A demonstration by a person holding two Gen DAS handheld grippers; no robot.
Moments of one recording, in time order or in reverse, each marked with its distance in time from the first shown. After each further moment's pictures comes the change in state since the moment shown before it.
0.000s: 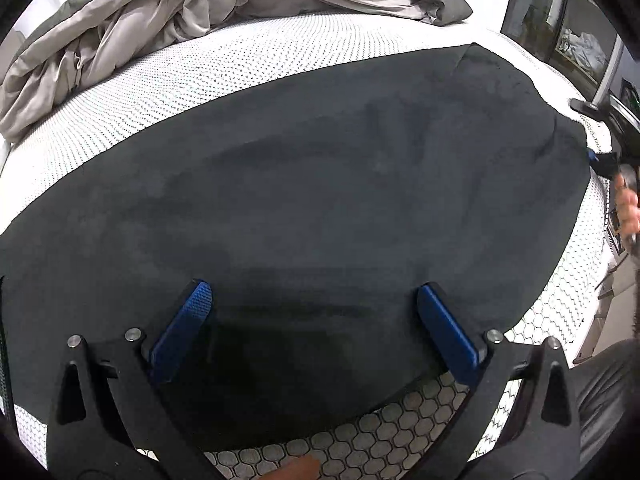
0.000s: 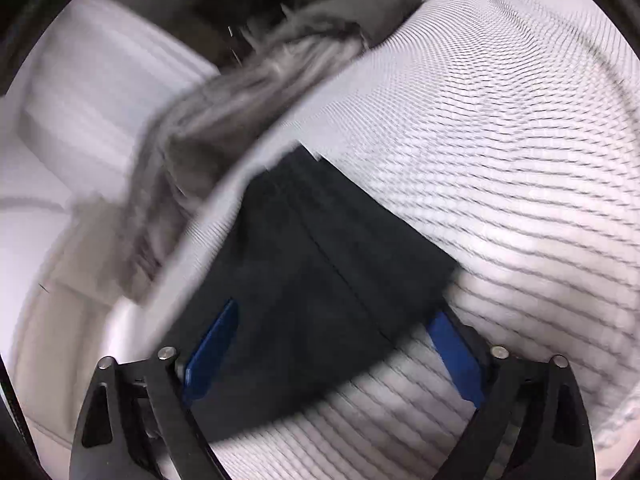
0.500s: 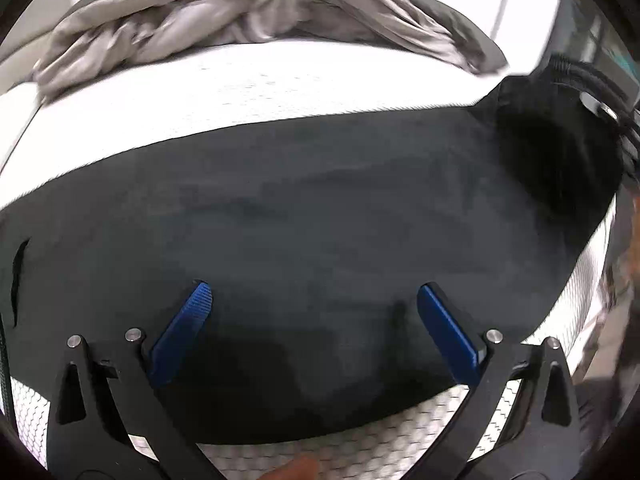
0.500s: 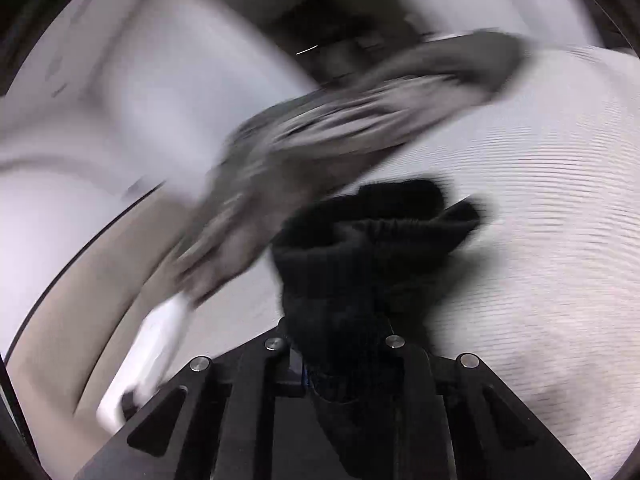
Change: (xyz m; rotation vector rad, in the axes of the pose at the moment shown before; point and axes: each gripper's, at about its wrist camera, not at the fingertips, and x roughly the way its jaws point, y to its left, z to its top) left arm -0.032 0.069 -0.005 -0.205 -0.076 0.002; right arm 0.029 0.192 -0.041 -0.381 0.057 0.272
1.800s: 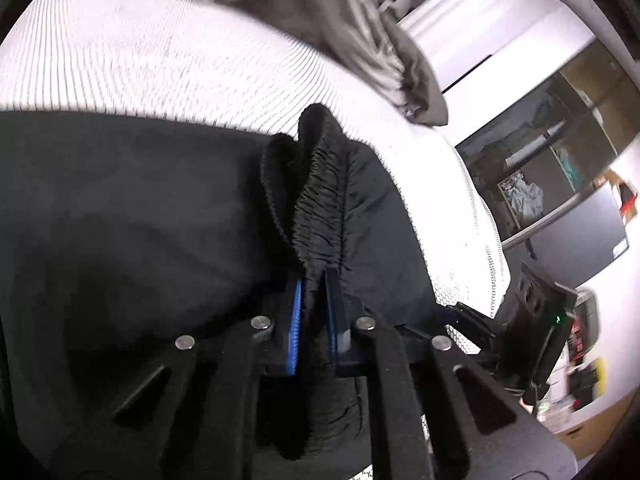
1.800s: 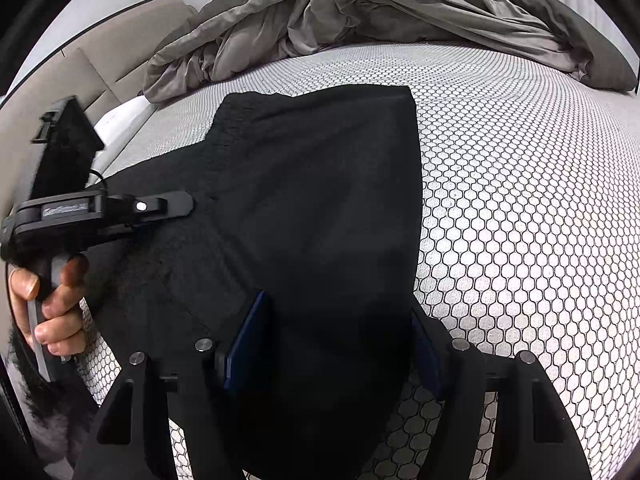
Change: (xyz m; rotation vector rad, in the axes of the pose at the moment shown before) left arm 0.033 -0.023 0.038 -0.260 0.020 -0.455; right arm 0.100 -0.023 -0.062 -0.309 0.429 -0.305
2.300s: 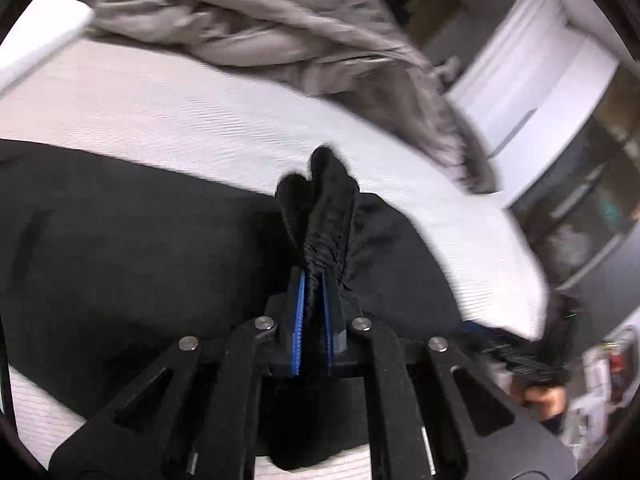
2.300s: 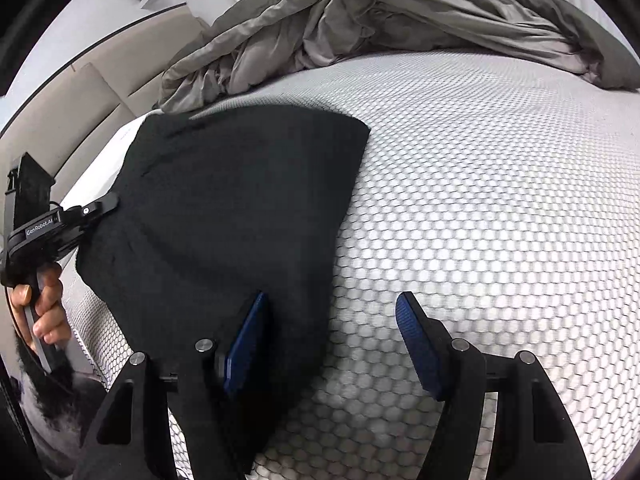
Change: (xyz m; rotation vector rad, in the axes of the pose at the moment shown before) left arm -0.165 0.091 -0.007 -0.051 -0.216 0.292; right arm -0.018 0.018 0.005 0.015 -0.010 0.083
